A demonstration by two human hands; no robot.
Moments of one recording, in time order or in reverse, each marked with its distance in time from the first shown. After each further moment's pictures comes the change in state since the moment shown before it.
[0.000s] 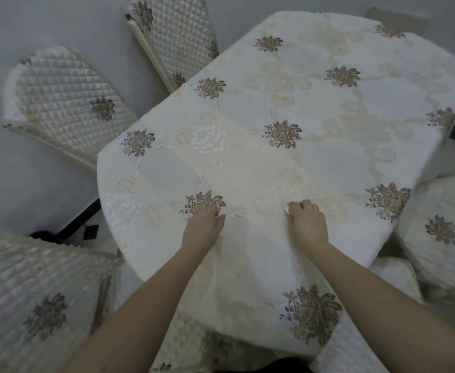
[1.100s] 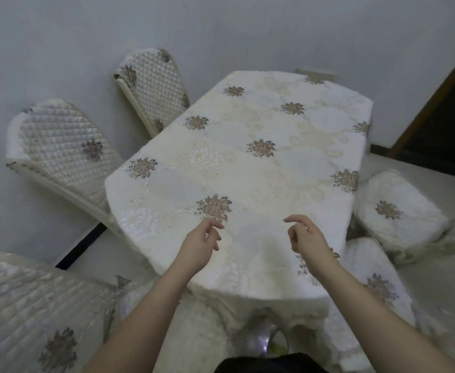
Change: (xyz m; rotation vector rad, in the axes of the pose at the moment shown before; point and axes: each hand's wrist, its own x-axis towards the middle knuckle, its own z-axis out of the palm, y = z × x) left_hand -0.135 -0.042 -0.111 -0.582 -0.184 0.075; right_hand -0.201 -0.114 -0.076 1.217 0.159 0.385
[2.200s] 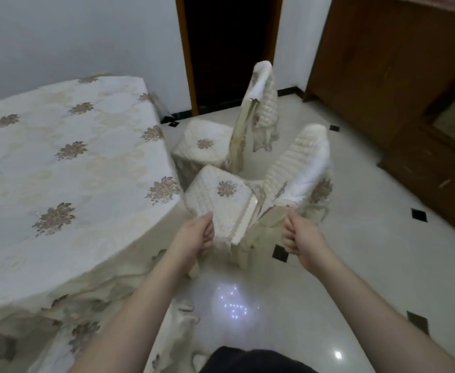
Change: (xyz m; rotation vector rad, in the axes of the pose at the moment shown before) left_hand -0.260 0.071 0.174 -0.323 -0.943 -0.032; right_hand -0.418 0.122 -0.146 0.613 0.640 0.151
